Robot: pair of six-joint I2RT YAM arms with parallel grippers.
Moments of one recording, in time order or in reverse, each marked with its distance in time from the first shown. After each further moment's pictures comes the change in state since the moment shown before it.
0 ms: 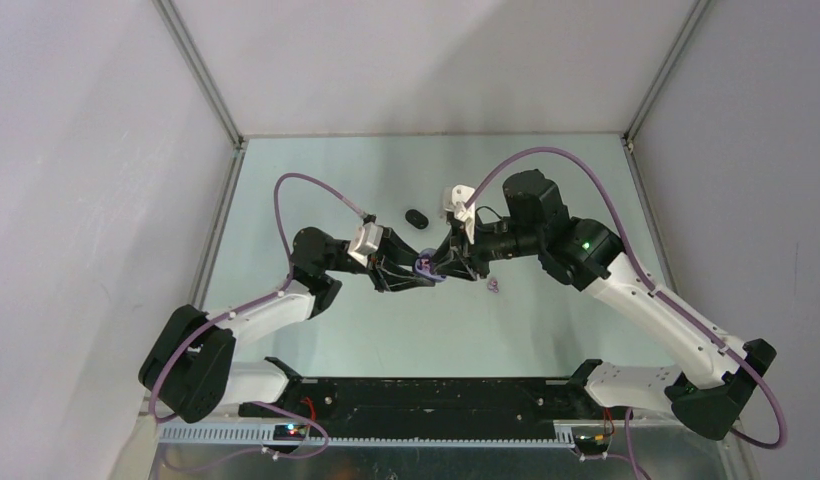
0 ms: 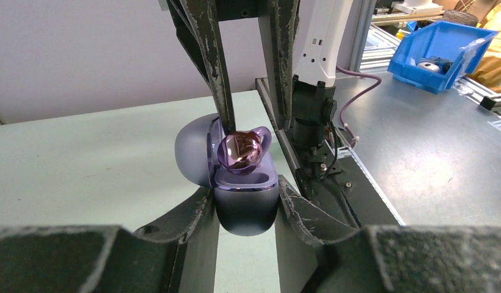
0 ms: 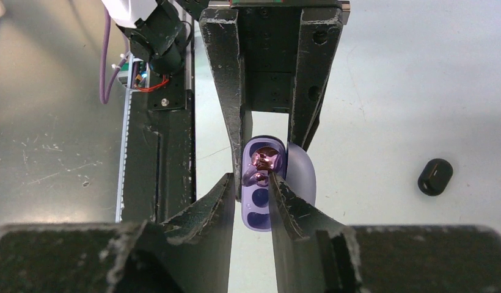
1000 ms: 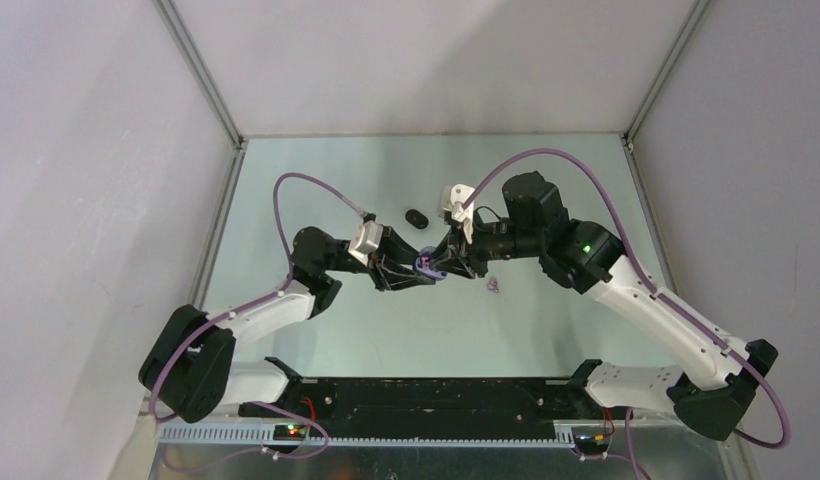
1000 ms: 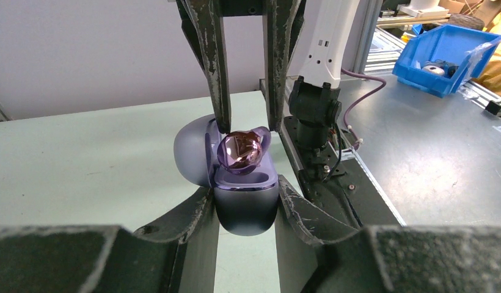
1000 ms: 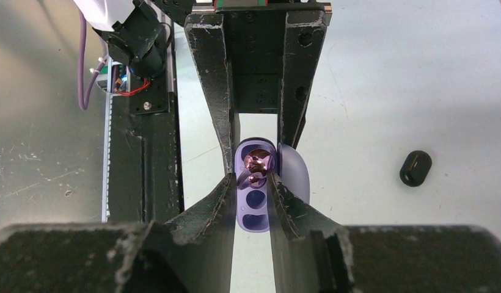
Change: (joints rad) left arm 0.000 0.000 0.000 -0.007 -0.018 0.000; right arm 0.025 -0.008 0.000 0.018 0.096 0.011
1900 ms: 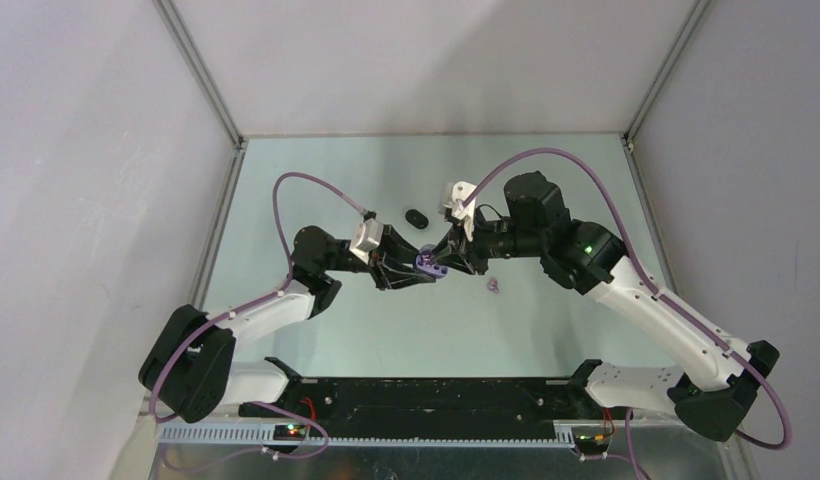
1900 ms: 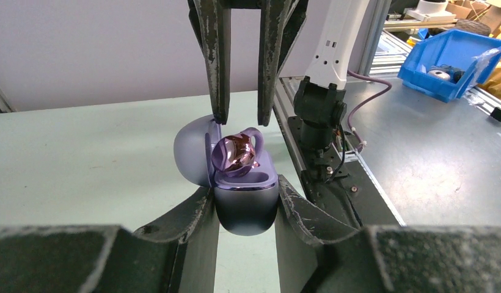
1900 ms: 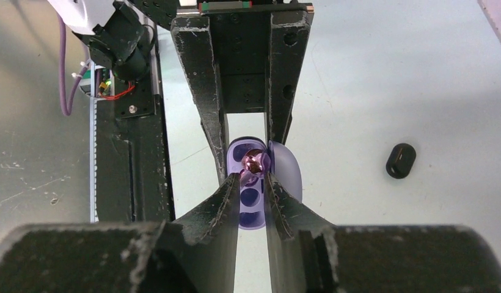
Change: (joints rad) left arm 0.003 0.000 0.000 -0.021 -0.024 0.000; right arm 0.001 -0.006 0.000 0.009 0.062 0.006
